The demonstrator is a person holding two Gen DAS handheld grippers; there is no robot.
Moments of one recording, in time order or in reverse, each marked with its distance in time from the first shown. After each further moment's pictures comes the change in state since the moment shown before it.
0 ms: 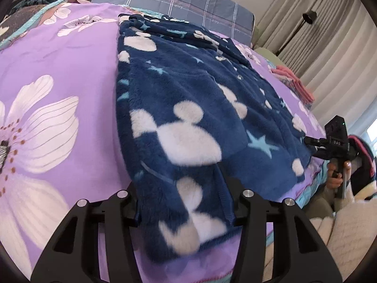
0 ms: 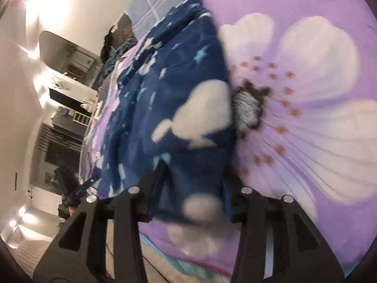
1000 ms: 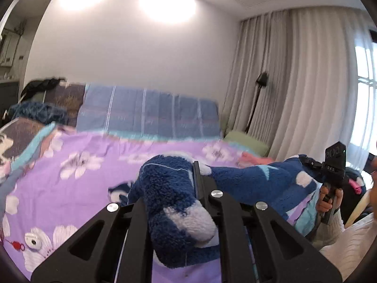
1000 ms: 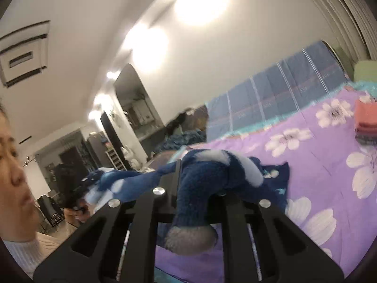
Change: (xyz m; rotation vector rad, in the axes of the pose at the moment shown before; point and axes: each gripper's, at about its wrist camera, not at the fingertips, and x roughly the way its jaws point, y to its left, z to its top) left arm -0.180 -0.119 0.076 0.248 -0.573 -0.010; right arm -0.174 0.137 0.013 -0.441 -0.594 0.189
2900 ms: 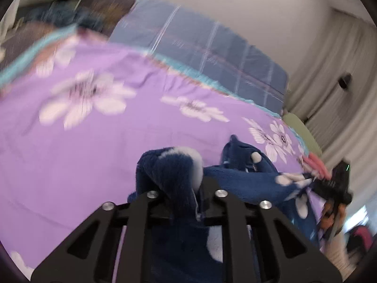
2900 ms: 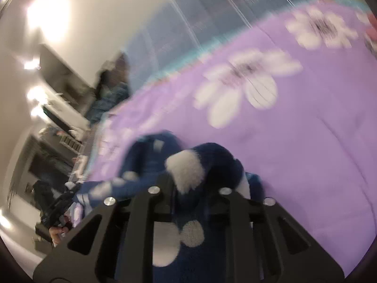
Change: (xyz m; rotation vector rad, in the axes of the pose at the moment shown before) left arm 0.293 0.206 -0.040 -0.403 0.341 0.175; right arm 0.311 -0.246 0.004 0.335 0.414 -0.308
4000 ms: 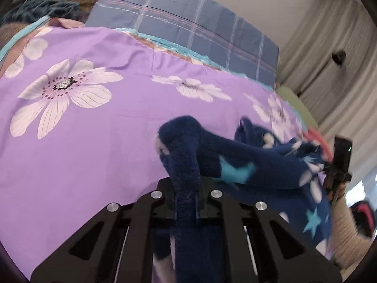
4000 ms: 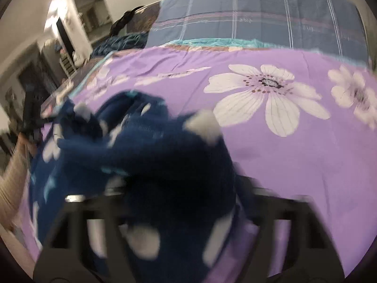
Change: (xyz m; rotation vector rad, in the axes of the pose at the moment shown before) left arm 0.053 0.027 0.021 0.115 0.111 -0.071; right arm 0.038 0.017 0.003 -0.486 0.125 -0.059
